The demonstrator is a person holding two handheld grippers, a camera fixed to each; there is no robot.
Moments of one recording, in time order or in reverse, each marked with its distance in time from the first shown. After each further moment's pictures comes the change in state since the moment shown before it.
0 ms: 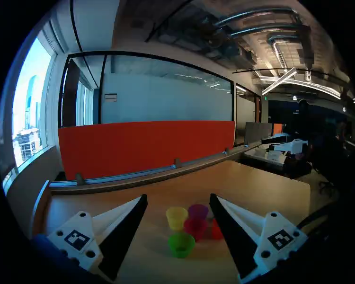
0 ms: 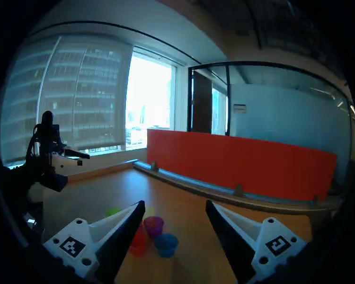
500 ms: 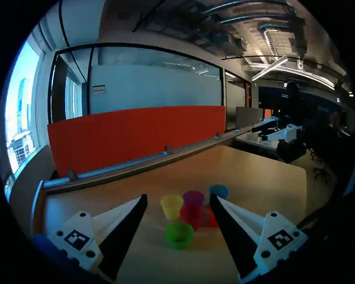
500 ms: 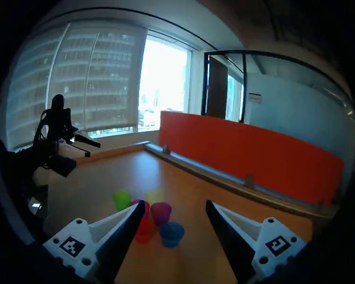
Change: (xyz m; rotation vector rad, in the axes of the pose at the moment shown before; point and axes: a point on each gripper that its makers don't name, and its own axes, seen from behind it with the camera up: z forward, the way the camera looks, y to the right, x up) left arm -0.028 0.003 0.010 -0.070 -0.090 0.044; right arm -0.022 -0.013 0.012 0.082 -0.116 -0.062
